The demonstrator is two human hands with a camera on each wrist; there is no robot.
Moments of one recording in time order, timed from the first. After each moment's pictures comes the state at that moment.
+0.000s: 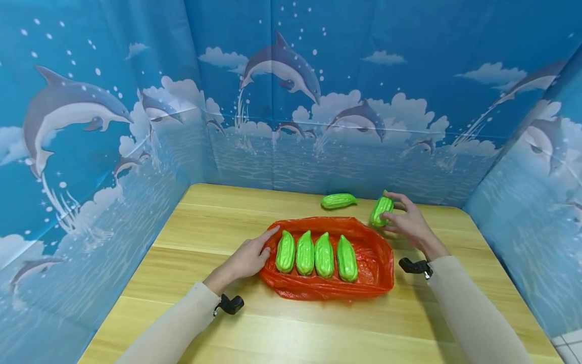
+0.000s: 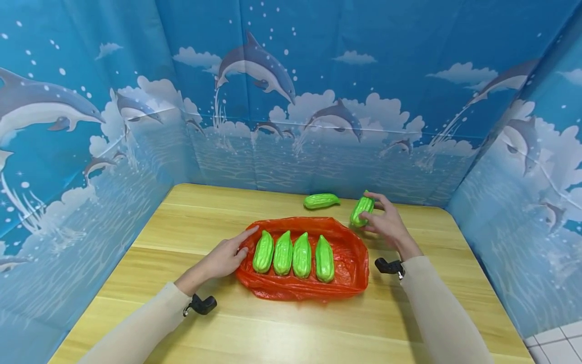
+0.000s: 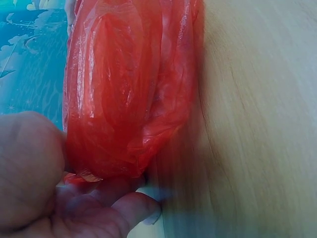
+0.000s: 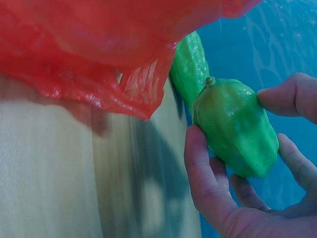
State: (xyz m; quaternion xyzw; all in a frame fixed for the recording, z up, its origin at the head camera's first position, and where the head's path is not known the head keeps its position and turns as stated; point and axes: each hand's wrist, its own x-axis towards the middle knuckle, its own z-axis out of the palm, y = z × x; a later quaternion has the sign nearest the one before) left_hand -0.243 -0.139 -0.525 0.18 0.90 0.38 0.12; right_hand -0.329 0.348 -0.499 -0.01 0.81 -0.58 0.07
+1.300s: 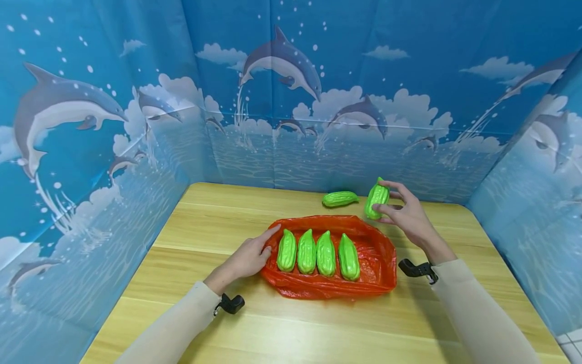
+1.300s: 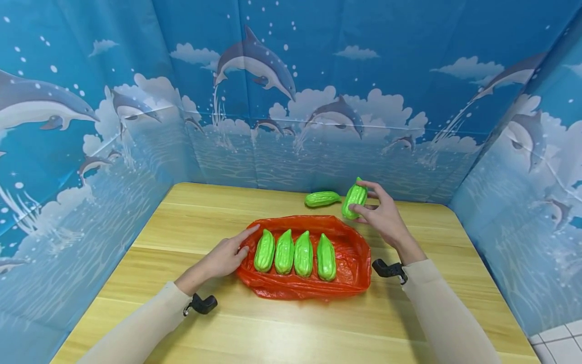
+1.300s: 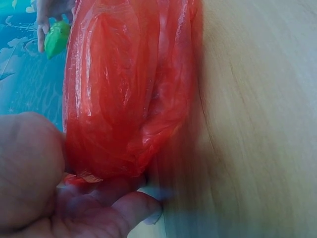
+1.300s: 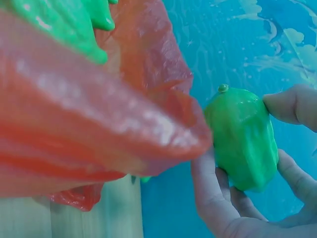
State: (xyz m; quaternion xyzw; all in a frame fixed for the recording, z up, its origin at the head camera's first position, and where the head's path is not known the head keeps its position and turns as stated) left_hand -0.245 -0.139 -0.525 0.19 0.91 0.37 0.11; right_hand -0.301 0.309 -0.455 -0.06 0.82 -0.57 0.03
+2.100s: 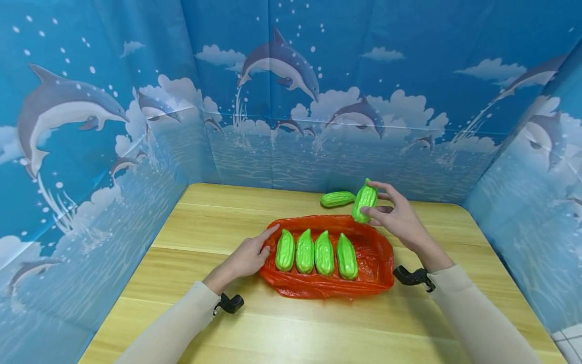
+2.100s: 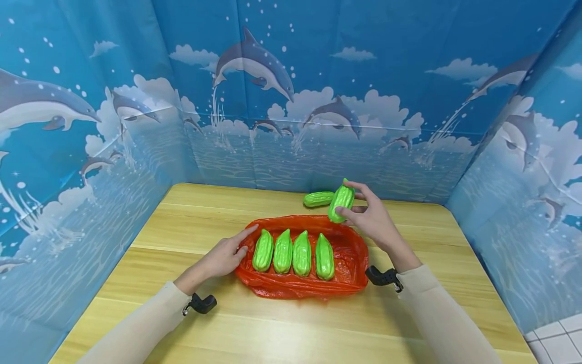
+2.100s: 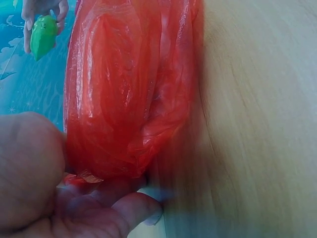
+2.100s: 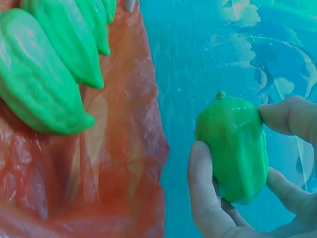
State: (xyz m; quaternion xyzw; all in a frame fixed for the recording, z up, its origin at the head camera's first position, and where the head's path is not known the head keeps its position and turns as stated) left_hand -0.244 -0.139 -0.524 0.19 0.91 0.37 0.10; right_hand -0.273 0.280 -0.433 -0.09 0.84 -0.54 0.03
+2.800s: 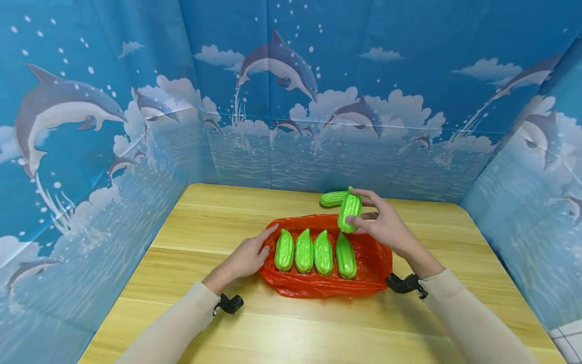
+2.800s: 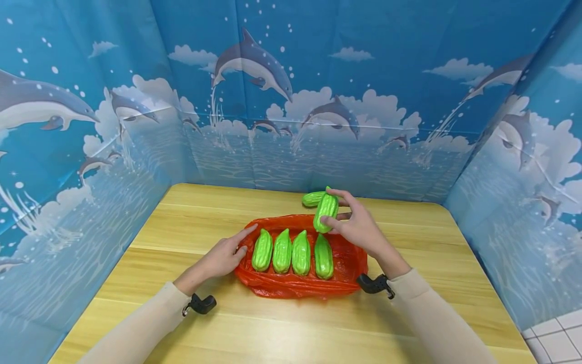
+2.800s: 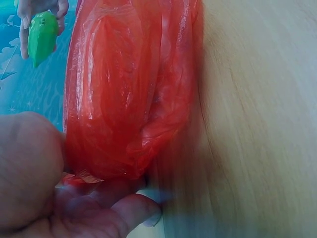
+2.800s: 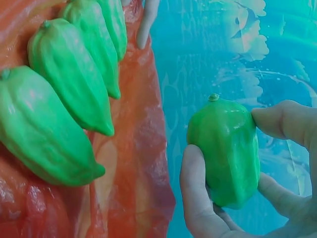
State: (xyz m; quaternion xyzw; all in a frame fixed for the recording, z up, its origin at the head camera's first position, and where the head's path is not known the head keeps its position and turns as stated) left_hand -0.245 -0.138 -0.528 0.19 0.91 0.36 0.09; right_hand -0.259 0.249 -0.436 -0.12 0.84 -0.53 0.06
